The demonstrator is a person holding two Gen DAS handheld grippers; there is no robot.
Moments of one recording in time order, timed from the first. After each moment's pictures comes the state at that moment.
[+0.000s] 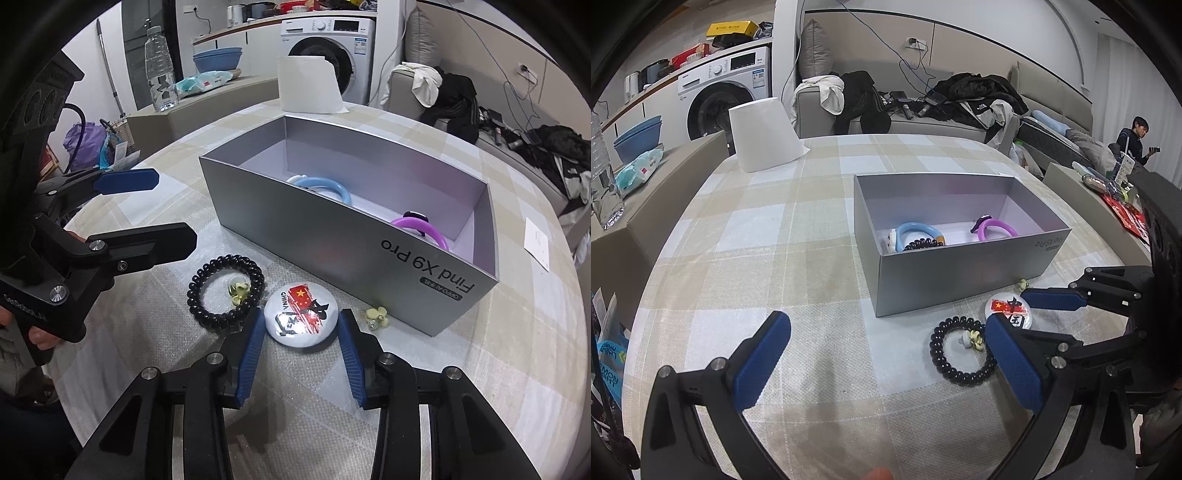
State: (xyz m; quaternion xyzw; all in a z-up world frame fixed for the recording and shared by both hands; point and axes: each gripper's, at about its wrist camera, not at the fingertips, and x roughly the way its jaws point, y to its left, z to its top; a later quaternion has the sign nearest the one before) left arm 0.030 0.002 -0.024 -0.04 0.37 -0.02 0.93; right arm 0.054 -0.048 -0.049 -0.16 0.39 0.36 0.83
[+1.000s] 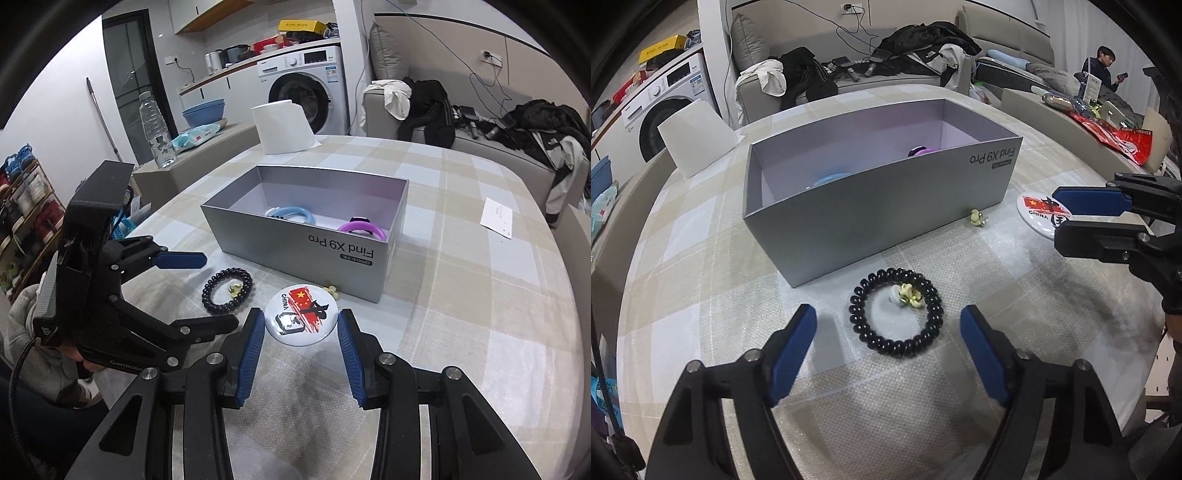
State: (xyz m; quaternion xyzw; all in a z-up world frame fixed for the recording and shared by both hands) left arm 0.033 -0.043 -0.040 0.05 0.44 -0.08 0.89; right arm 0.035 -0.117 -0.020 -0.07 0.37 0.37 0.85
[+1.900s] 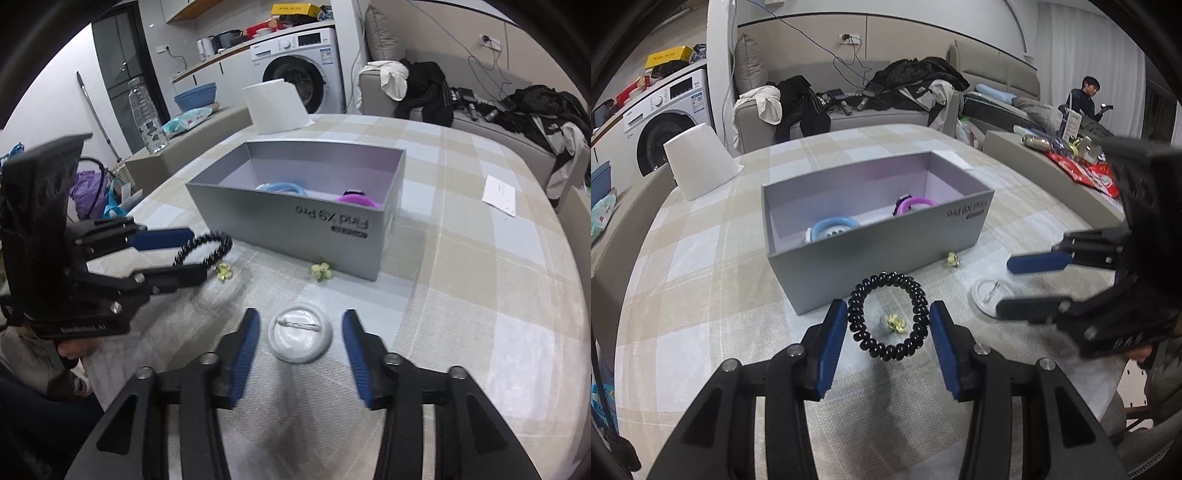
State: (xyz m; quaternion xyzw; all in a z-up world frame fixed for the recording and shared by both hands) left arm 0.023 -0.036 -0.014 0.02 0.37 -0.11 0.92; right arm 0.044 -0.110 -0.041 -0.08 0.41 0.36 0.84
